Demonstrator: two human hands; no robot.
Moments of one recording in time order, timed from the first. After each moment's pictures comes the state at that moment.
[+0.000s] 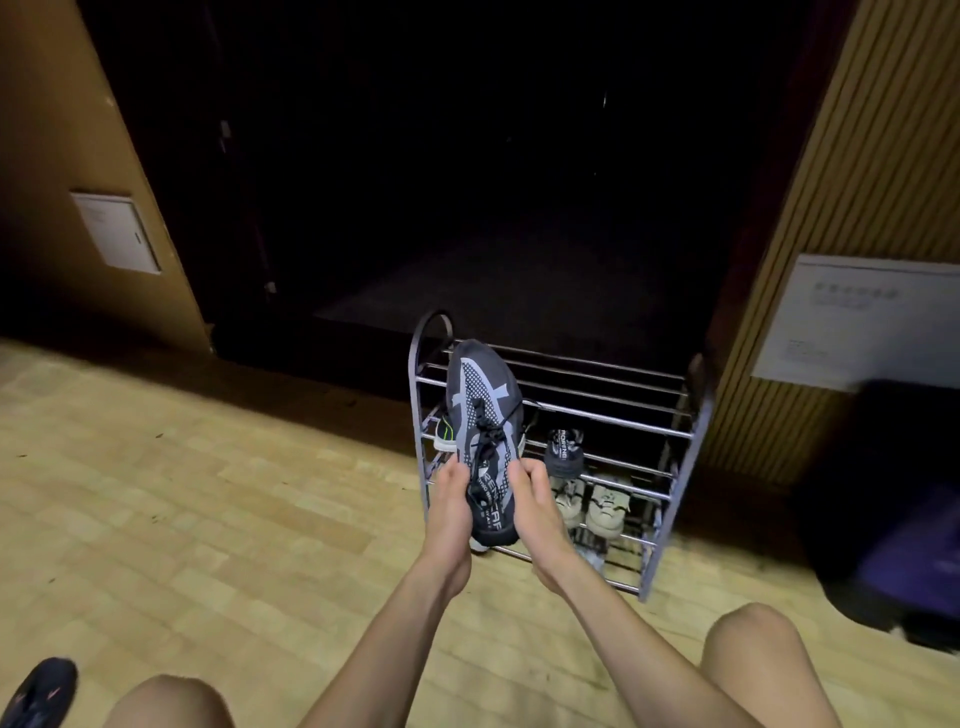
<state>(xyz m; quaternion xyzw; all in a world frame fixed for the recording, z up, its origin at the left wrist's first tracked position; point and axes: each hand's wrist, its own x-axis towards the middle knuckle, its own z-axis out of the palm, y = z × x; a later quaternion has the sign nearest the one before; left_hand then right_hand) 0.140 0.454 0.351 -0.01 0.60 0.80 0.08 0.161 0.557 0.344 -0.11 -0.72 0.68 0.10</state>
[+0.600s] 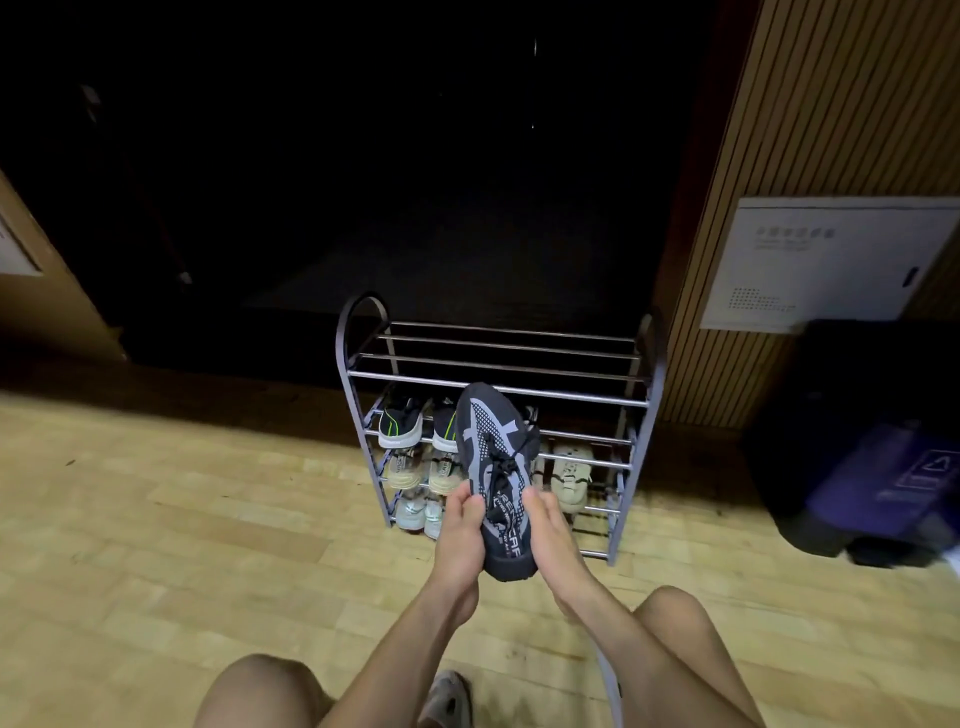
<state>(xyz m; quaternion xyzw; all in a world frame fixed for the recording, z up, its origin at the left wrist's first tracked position) 0.118 0.525 0.292 -0.03 0.64 0.74 0.20 0.159 0.630 0.282 -0.24 -0.69 0.68 0.07</state>
